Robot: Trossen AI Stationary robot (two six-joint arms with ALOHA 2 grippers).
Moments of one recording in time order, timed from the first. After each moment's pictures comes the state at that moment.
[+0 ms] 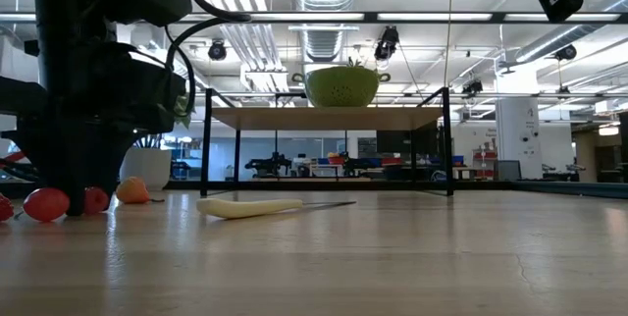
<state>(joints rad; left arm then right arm) -0.37 1.60 0.84 -0.66 -0.08 -0.25 -0.08 0.29 0.70 -0.75 -0.05 0.07</state>
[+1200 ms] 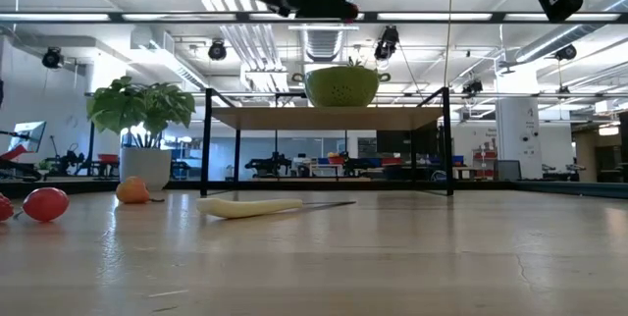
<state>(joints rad) -0.07 1.52 1.00 0.34 -0.34 0.37 -0.08 0.29 0.70 -0.75 -0.05 0.07</state>
